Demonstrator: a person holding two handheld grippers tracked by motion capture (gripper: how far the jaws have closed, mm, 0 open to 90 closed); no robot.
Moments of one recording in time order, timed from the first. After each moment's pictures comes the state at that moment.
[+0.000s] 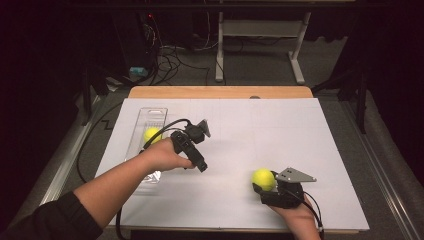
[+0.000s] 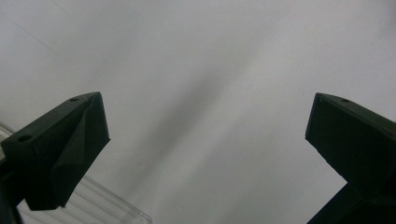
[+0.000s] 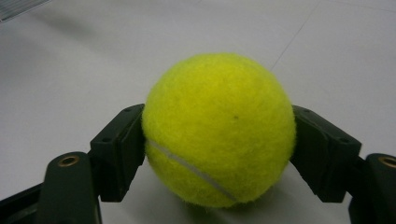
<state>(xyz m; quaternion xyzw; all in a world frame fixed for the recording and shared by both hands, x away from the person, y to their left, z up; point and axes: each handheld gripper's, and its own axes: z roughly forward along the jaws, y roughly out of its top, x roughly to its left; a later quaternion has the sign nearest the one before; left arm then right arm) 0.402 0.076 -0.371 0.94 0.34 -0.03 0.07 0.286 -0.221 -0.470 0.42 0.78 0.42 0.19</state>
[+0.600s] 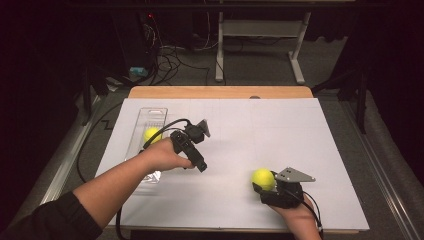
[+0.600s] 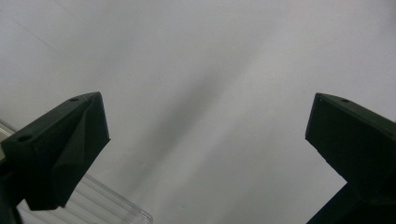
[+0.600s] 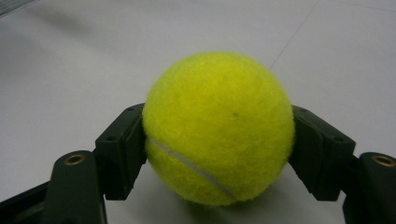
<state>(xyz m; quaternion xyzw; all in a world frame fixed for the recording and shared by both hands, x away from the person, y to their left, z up) 0.401 0.076 -0.371 0.94 0.34 -0.03 0.08 0.286 -0.219 -0.469 0.42 0.79 0.41 0.19</state>
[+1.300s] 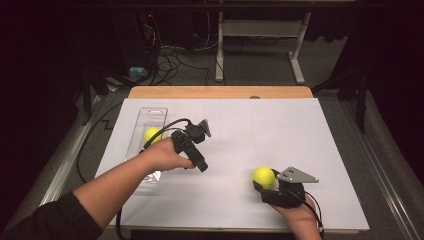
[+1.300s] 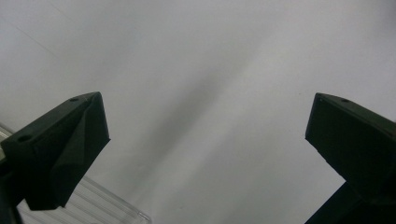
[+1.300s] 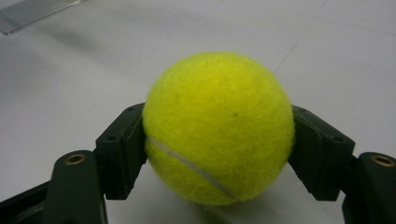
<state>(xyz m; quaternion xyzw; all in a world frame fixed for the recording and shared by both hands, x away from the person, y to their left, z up) 0.400 0.075 -0.369 0.94 0.33 -0.03 0.08 0.283 -0.221 -0.462 0.41 0.78 0.43 0.20</state>
